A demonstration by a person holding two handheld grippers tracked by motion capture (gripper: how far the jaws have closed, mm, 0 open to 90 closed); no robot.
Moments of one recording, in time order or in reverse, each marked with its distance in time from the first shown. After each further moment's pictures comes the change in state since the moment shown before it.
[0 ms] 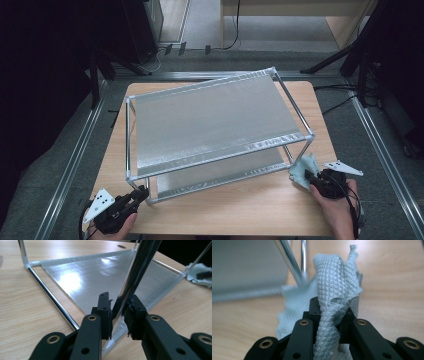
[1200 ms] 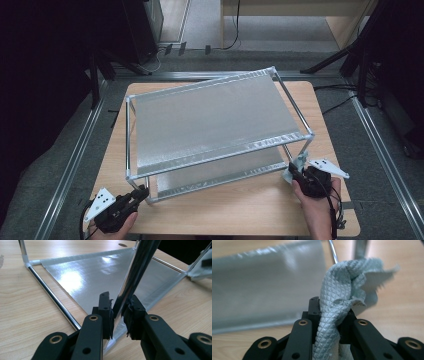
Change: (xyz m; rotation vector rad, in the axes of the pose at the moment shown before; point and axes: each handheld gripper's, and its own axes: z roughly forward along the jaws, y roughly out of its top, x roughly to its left) left arm 0.002 0.000 0.002 0.006 -0.002 0.006; right arm 0.067 0.017 -0.017 -0.132 0.020 0.012
